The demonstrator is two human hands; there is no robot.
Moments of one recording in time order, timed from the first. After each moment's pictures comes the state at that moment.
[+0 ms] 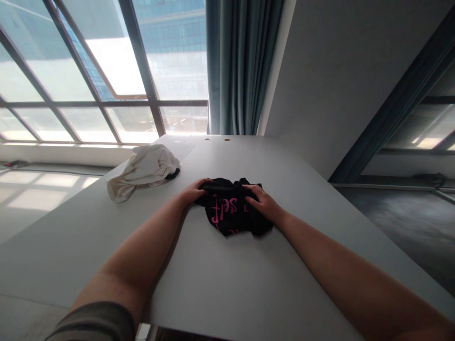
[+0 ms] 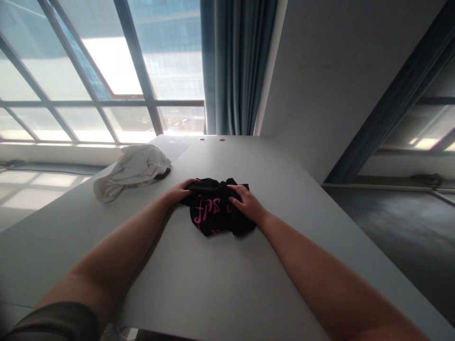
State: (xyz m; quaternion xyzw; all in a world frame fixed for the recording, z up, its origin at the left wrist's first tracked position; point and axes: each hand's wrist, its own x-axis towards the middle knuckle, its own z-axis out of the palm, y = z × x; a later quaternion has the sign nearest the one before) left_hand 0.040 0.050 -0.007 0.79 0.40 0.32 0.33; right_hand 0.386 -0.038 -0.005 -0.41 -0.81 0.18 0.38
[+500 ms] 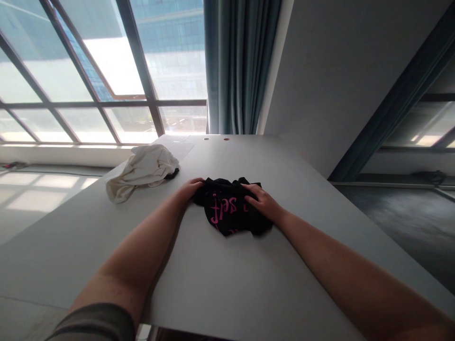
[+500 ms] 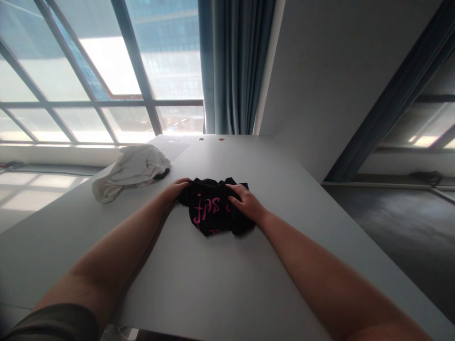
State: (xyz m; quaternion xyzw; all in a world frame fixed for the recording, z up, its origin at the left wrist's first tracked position) left_hand 0.044 0.046 -0.006 0.66 0.46 0.40 0.43; right_hand 0.385 -0.038 -0.004 -0.40 -0.81 0.18 0.38
